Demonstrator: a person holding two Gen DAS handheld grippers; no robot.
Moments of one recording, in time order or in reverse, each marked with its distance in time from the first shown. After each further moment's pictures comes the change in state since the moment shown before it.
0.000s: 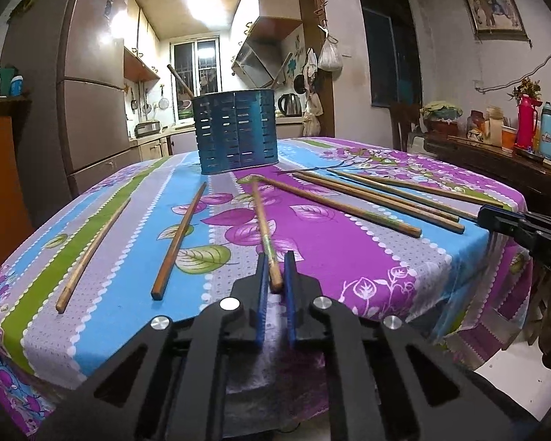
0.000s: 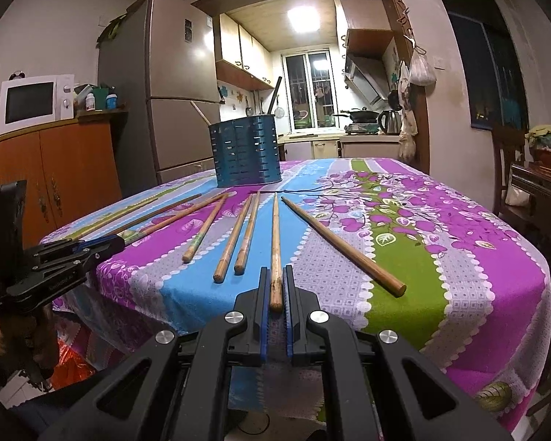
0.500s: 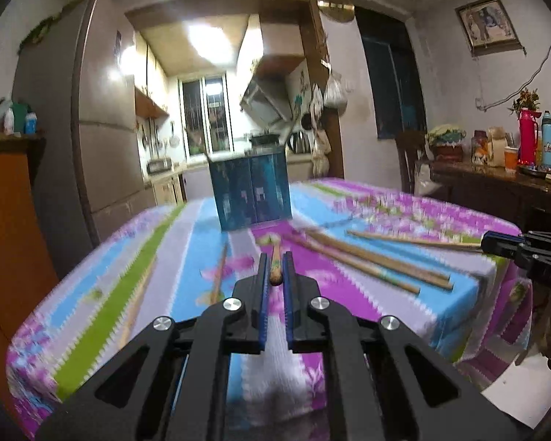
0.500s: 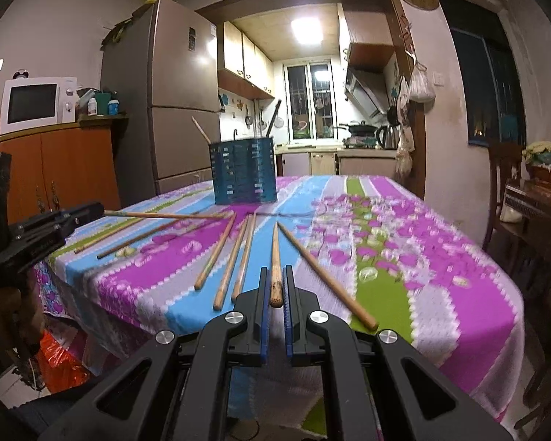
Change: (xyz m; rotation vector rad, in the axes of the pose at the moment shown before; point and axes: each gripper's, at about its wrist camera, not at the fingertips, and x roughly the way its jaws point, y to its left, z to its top) left arm -0.042 0.001 0.045 0.047 -0.166 0.056; right arm -0.021 -0.001 0.030 -0.046 -0.045 -0.018
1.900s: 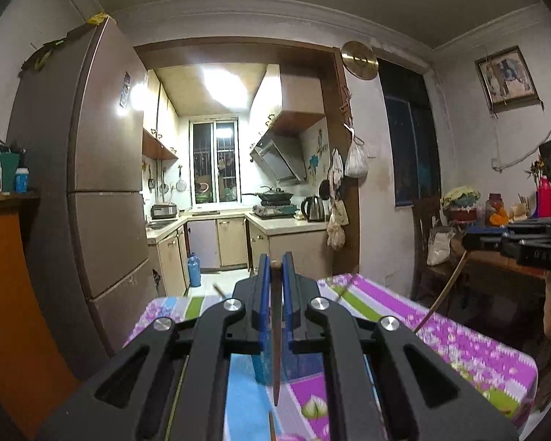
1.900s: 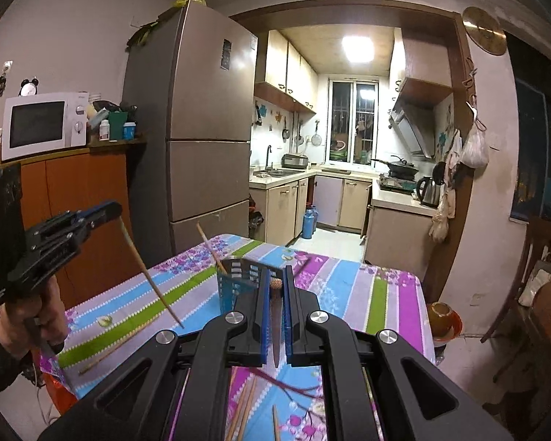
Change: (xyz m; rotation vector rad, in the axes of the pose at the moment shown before) left arm 0.067 0.083 0.192 -0.077 -0.170 0.000; right arm 0.096 0.005 0.281 -0.153 0.012 0.122
